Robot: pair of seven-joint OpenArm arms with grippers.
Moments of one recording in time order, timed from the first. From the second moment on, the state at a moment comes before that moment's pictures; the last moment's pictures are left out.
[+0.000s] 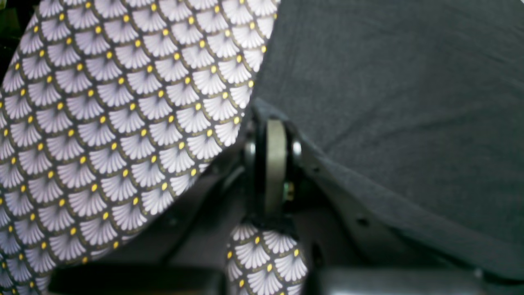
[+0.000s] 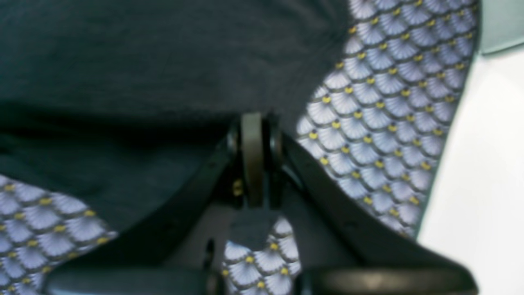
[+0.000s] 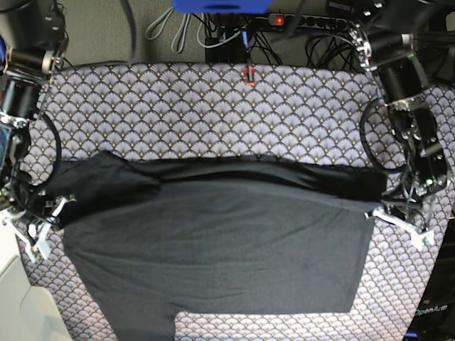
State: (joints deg) left arm -16.3 -13.1 -22.4 80.7 -12.6 -7.1 52.4; right arm 21.1 22.9 18.1 74.1 10.4 39.7 -54.9
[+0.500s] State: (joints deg) left arm -15.9 -12.8 -22.3 77.8 -12.2 -7.1 51.3; right arm 21.8 21.0 18.0 70.0 8.3 39.7 -52.5
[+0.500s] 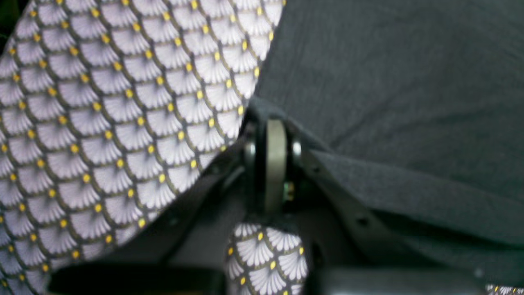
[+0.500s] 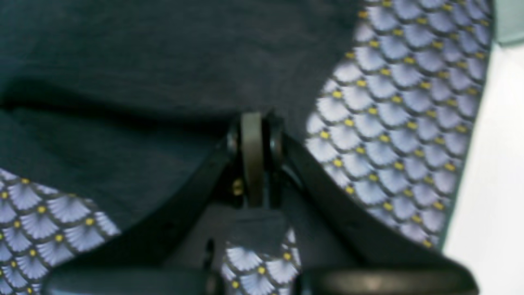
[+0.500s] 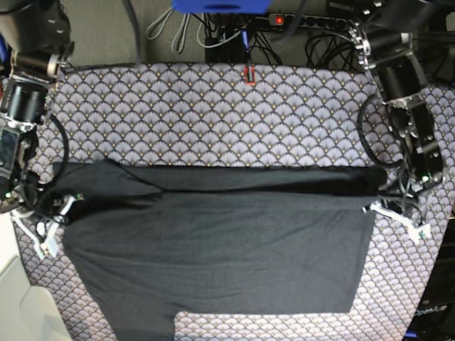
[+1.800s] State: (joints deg) left arm -5.2 -12.4 -26.4 76.8 -12.9 -7.6 44.8; right arm 15.4 24.0 21.8 68.7 8.3 39.7 -52.5
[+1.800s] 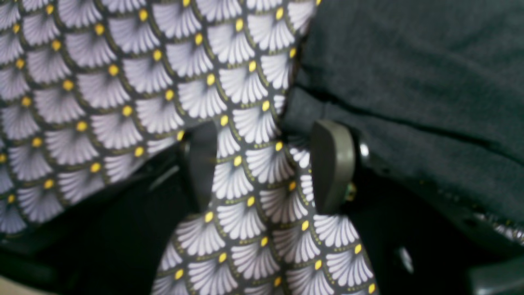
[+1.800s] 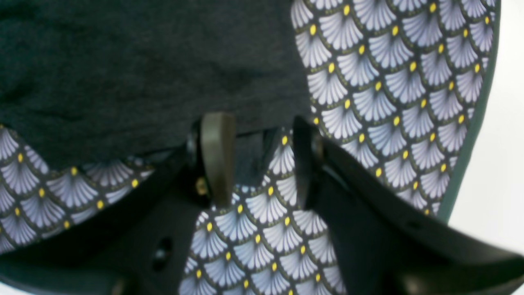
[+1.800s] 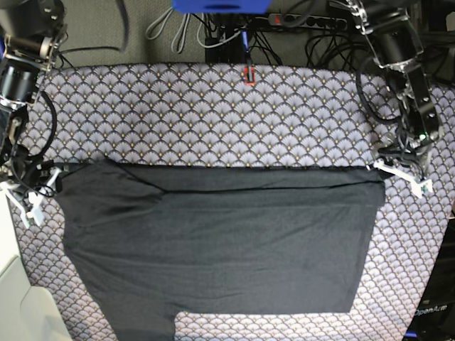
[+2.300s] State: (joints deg) left arm -8.2 -12.4 -21.5 71.7 -12.8 -7.5 41.8; right arm 15.6 24.0 21.8 68.7 8.5 39.7 -52.3
